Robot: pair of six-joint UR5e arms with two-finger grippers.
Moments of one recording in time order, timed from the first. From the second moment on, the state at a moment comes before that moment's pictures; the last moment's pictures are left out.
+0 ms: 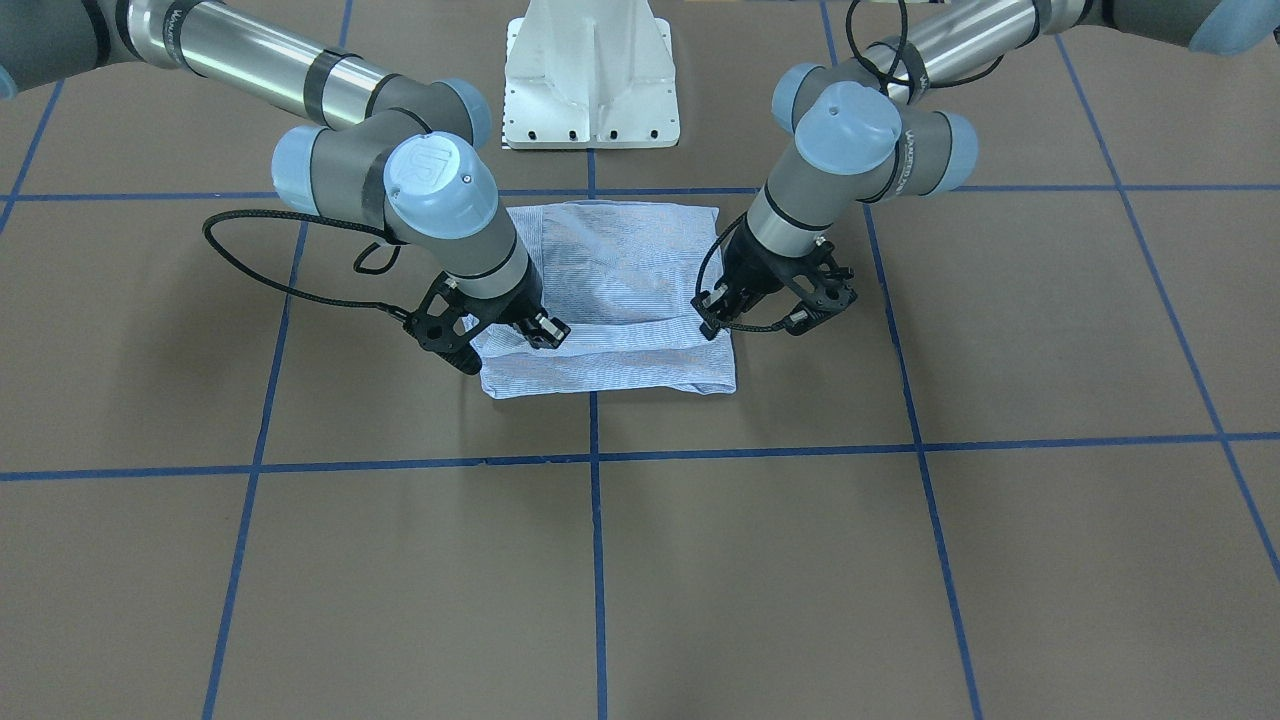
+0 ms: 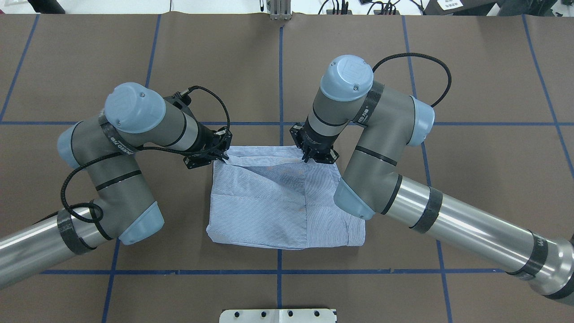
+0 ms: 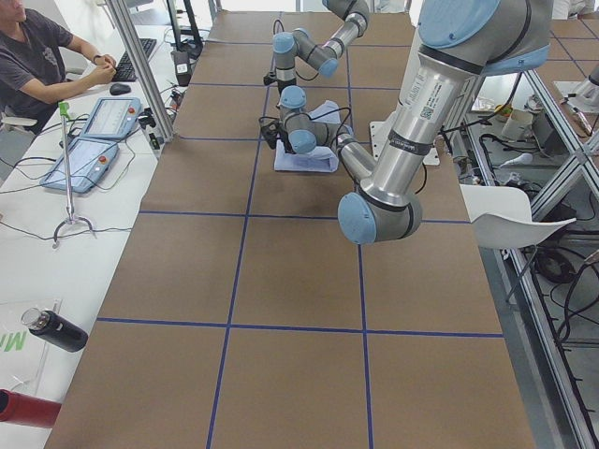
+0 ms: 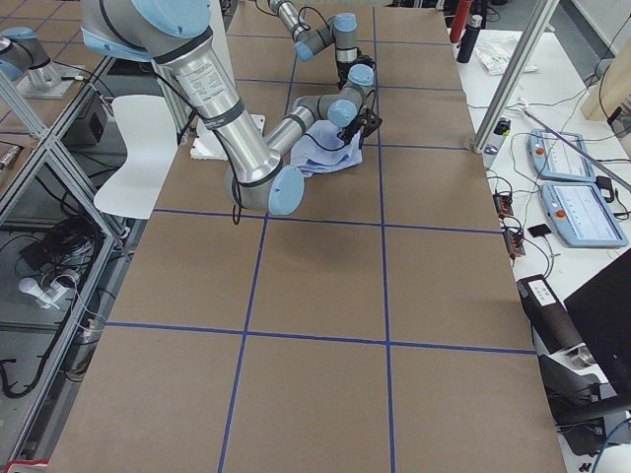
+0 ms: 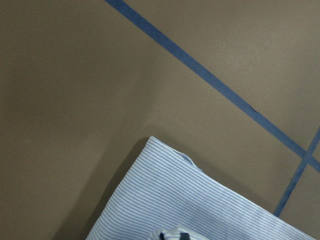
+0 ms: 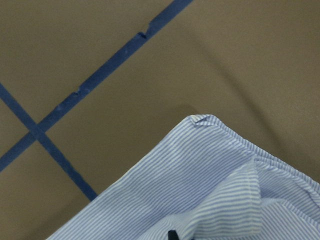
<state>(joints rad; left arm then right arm) -0.62 -2.10 -1.63 -2.02 -1.98 -1.83 0.62 -0.84 1.49 -1.41 2.10 1.85</state>
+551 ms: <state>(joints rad) -0.63 -2.11 -1.62 -2.02 -1.96 -1.83 0.62 -0.84 1.49 -1.40 2.10 1.85</state>
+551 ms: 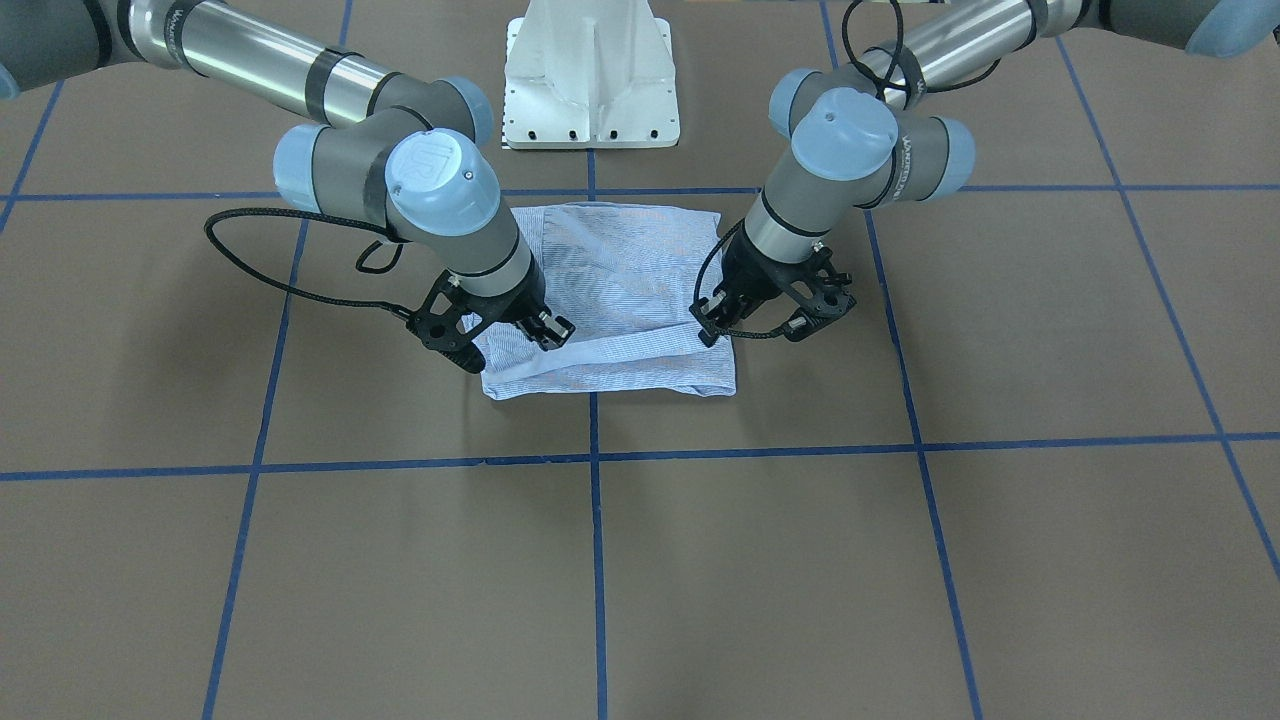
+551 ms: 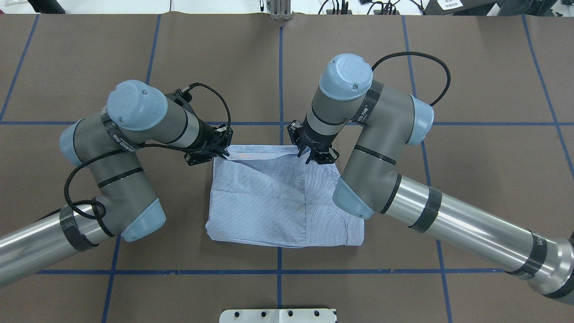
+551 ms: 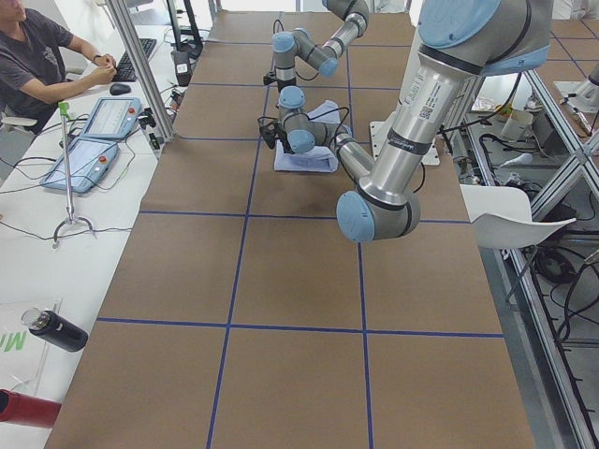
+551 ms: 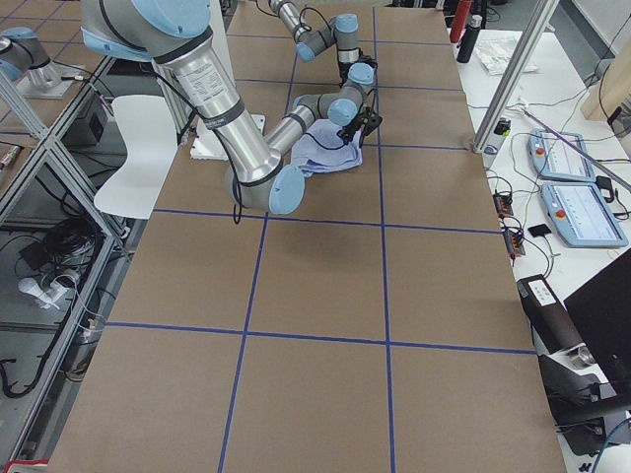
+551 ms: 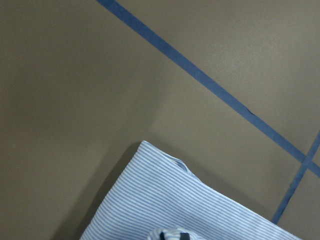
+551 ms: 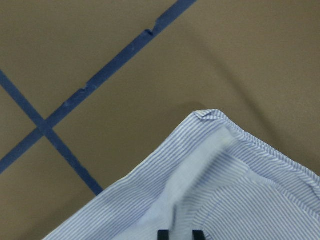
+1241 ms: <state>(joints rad) -0.71 -2.10 -1.65 -2.00 -1.96 -1.82 0.60 -0.85 1.52 -1.31 2.11 1.83</state>
